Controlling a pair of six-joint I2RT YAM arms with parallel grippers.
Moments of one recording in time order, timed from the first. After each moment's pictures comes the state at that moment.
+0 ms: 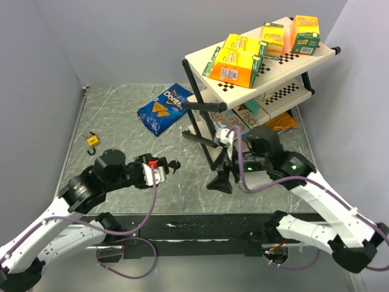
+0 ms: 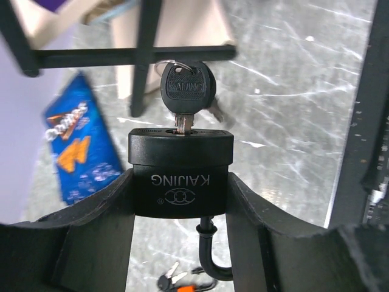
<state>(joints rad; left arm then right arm) -0.78 0.69 0.88 -0.64 0.22 0.65 0.71 0.93 1.12 -0.76 -0.65 -0.10</state>
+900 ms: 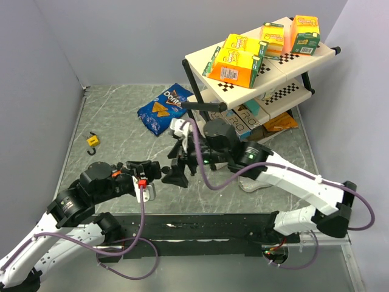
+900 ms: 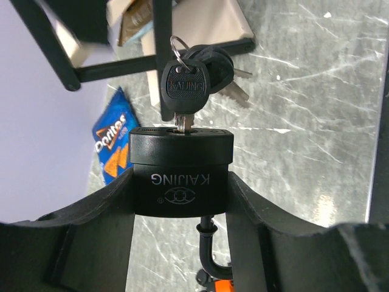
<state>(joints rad) -0.78 0.48 0.79 -0.66 0.21 0.84 1.05 1.28 1.35 -0.40 -0.44 0.04</state>
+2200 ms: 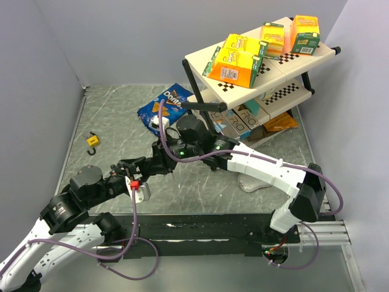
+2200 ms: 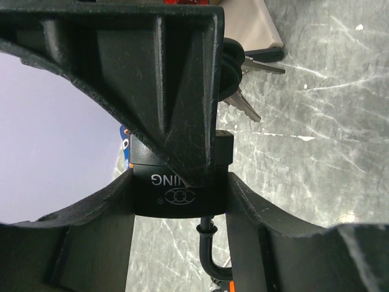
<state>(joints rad) -0.78 0.42 0.81 -0.64 0.16 0.85 1.03 1.56 1.43 -0.26 -0.50 0.36</state>
